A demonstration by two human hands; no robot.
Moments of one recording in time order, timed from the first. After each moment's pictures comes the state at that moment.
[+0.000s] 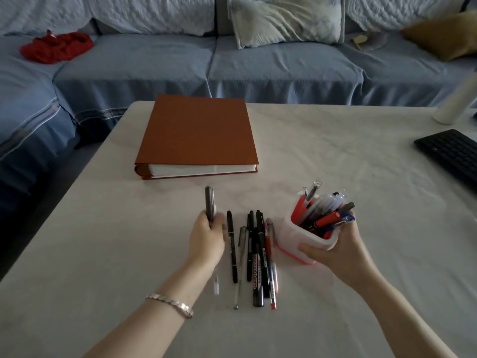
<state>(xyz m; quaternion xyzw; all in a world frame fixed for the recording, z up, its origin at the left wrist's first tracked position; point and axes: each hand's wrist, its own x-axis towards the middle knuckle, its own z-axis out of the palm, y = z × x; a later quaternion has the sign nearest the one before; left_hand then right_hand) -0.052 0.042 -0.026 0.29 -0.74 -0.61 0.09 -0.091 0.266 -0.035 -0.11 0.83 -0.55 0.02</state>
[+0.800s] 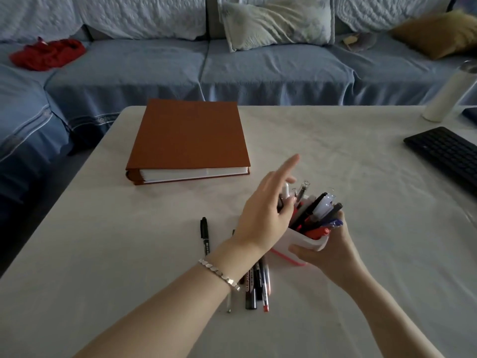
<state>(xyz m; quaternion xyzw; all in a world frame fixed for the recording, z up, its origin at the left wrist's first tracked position) -0.092 0.109 0.013 -0.15 -0.85 -0.44 0.26 -0.091 0.262 -0.032 -0.14 0.79 -0.59 0.02</state>
